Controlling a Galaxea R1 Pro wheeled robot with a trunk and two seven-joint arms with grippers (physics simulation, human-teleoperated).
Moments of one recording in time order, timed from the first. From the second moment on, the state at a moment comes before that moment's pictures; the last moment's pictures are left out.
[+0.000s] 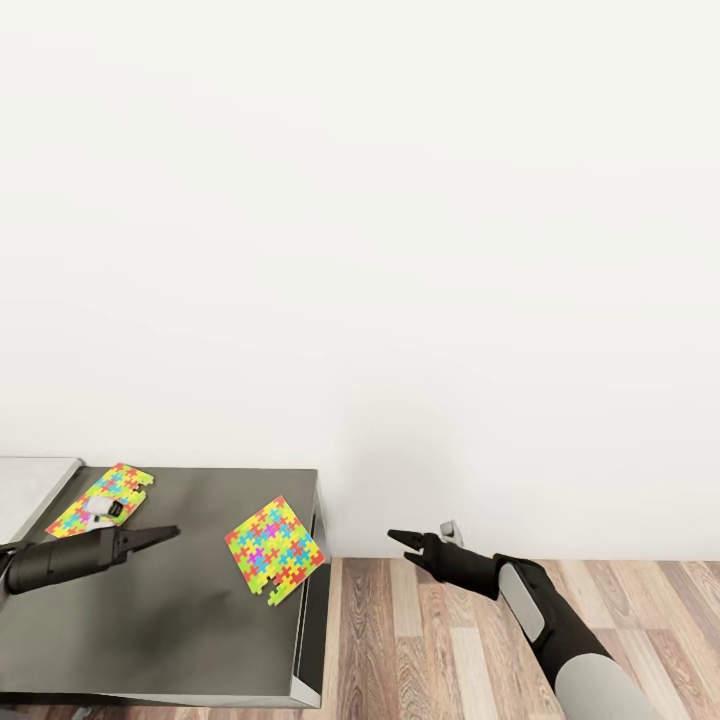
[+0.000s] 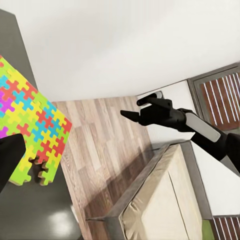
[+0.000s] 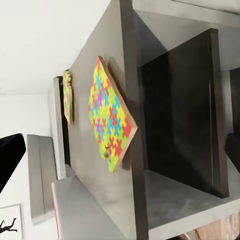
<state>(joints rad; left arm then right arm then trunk) -0.49 0.49 0.25 -0.92 0.16 0.78 -1.57 -0.56 -0.02 -0.06 -0.67 -0.50 0.72 0.79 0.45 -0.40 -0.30</state>
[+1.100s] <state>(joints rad) -0.49 0.45 0.25 -1.06 0.17 0.86 -1.57 -0.60 0.06 -0.06 -0.63 -0.50 0.82 0.75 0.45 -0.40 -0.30</state>
